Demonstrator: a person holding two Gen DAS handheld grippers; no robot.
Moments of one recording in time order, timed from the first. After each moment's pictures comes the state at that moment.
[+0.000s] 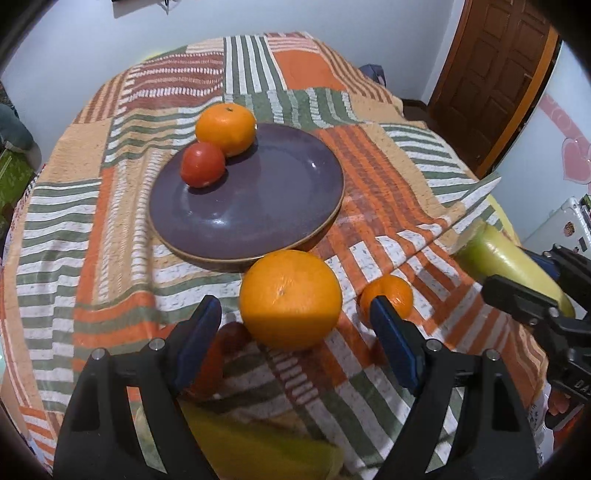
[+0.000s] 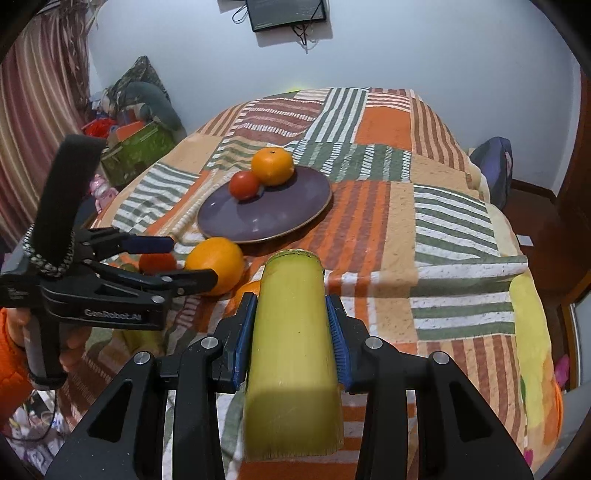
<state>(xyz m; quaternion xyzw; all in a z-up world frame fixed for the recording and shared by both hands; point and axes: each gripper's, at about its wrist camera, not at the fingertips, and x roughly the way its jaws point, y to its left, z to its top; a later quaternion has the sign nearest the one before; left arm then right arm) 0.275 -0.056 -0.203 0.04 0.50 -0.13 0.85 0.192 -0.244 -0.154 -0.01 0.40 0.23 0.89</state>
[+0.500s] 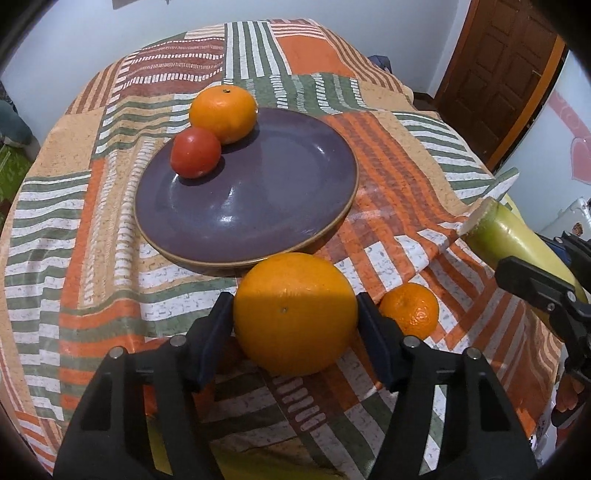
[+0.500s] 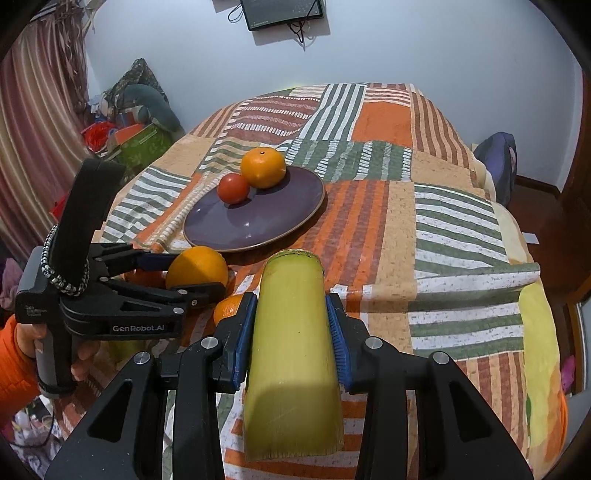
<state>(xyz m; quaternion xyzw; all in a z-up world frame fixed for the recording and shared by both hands) 0.289 -0.058 -0.222 0.04 0.51 -0.13 0.85 0.211 -0.248 -0.161 -0.01 0.40 0.24 0.89</state>
